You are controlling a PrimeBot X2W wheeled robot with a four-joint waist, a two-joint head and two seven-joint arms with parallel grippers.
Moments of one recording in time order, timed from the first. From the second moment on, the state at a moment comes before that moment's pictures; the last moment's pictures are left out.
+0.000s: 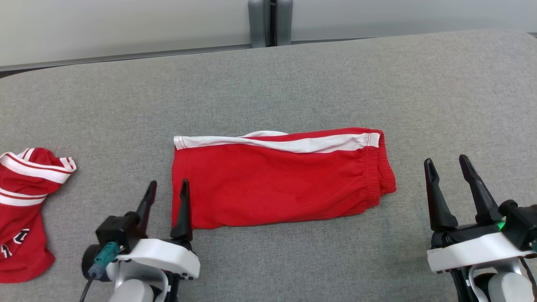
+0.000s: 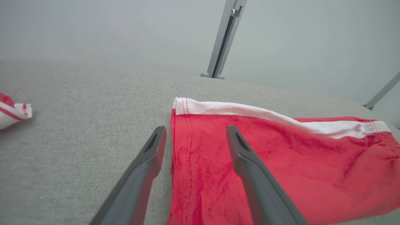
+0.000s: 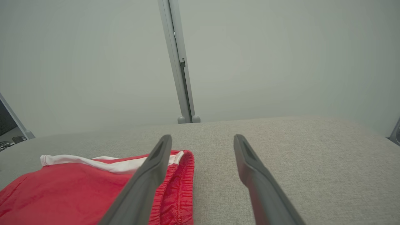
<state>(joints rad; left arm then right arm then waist) -0.15 0.12 -0.30 0.25 -0.47 0.14 -0.20 -0.09 -0.13 0.08 0.03 0.27 0.13 -0.12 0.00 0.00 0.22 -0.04</state>
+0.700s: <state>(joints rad) -0.07 0.25 -0.25 0.03 -0.34 0.21 -0.19 -0.02 -0.12 0.05 -0.02 0.23 0.13 -0.05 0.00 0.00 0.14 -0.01</state>
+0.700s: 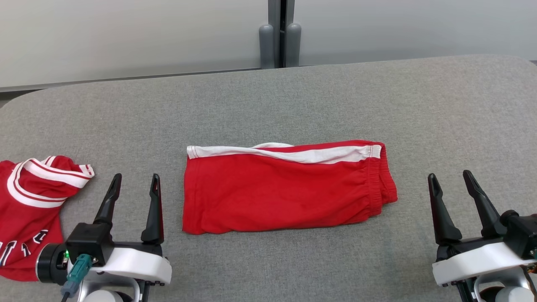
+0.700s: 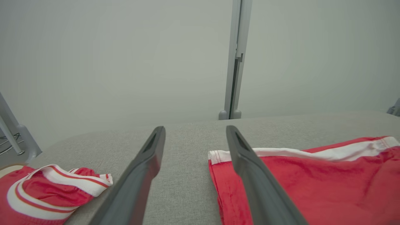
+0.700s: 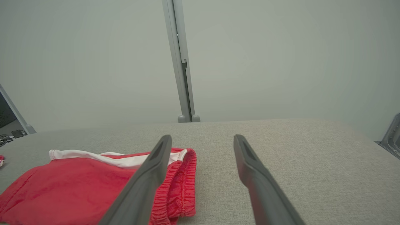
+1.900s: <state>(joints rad) -0.20 0.21 -0.32 0.00 -0.34 0.20 -0.20 -0.19 -0.14 0.04 0.33 0.25 0.13 -0.05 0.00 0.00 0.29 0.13</state>
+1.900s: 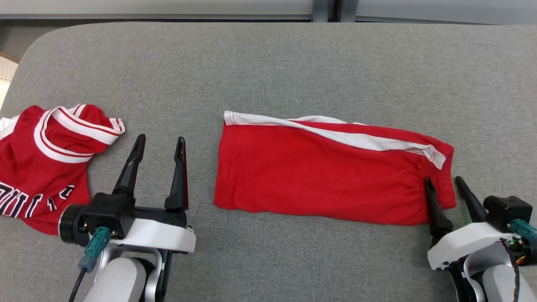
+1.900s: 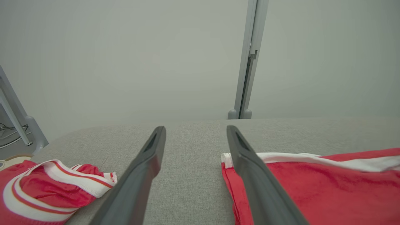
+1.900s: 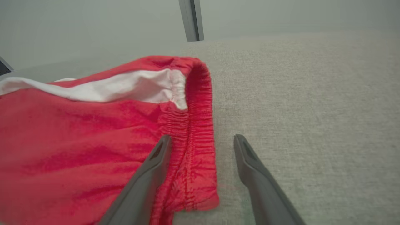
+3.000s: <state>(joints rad) -0.24 0.22 -0.31 0.02 -0.34 0.22 -0.22 -0.19 -0.33 0.15 0.29 0.57 0.13 0.07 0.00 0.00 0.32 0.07</state>
